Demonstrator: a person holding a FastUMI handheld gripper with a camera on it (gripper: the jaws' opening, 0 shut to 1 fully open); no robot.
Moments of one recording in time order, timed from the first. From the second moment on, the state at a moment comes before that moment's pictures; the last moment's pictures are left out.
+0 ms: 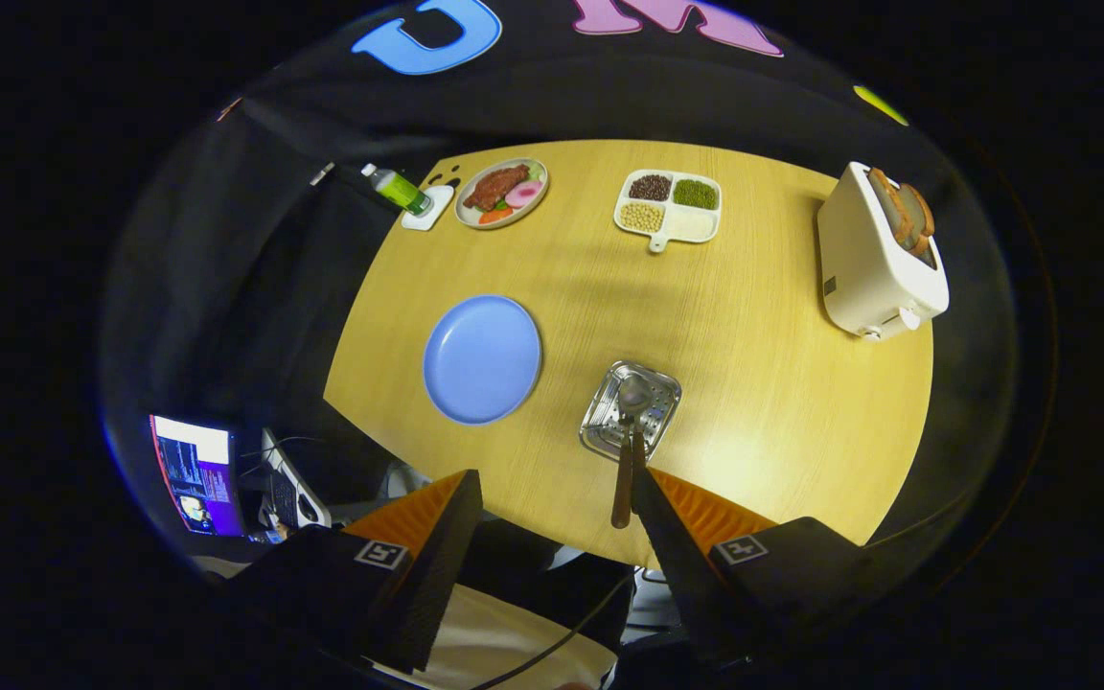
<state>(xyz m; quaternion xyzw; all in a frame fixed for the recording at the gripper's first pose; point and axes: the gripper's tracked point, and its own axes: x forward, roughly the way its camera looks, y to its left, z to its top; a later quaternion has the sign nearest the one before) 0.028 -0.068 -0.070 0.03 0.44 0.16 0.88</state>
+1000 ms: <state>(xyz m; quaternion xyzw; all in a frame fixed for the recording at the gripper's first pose) -0.060 -0.075 0.162 0.05 -0.08 0.04 1.00</state>
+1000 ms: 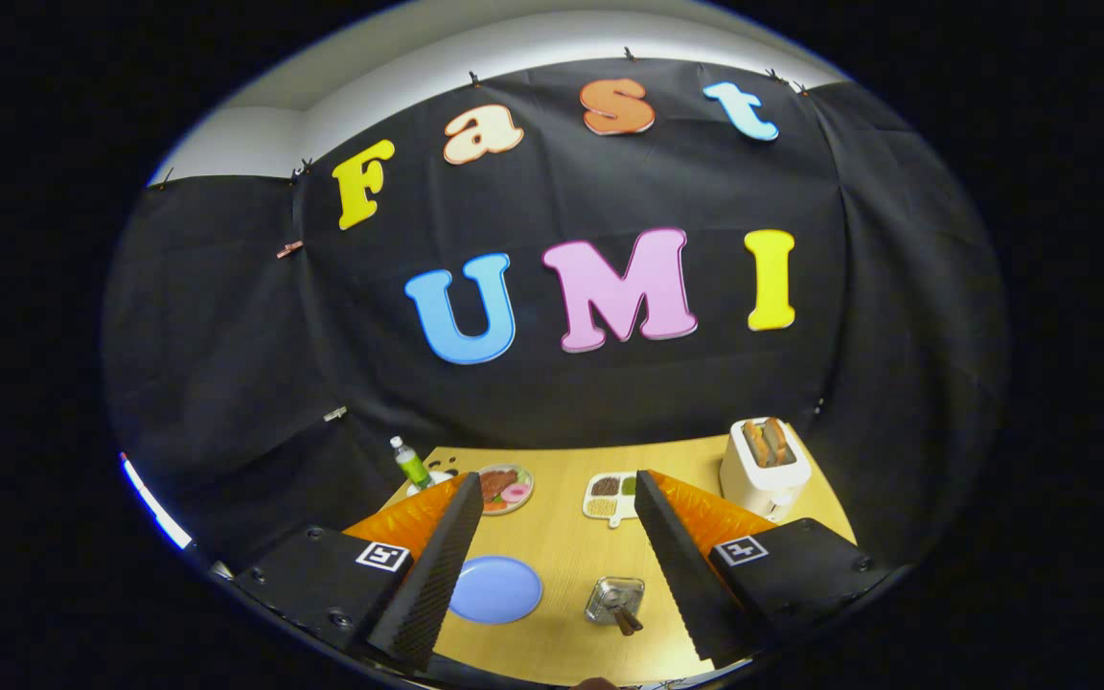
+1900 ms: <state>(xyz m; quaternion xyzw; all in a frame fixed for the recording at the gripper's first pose) -0.063 -0.076 0.020 0.00 -0.04 -0.04 1.00</state>
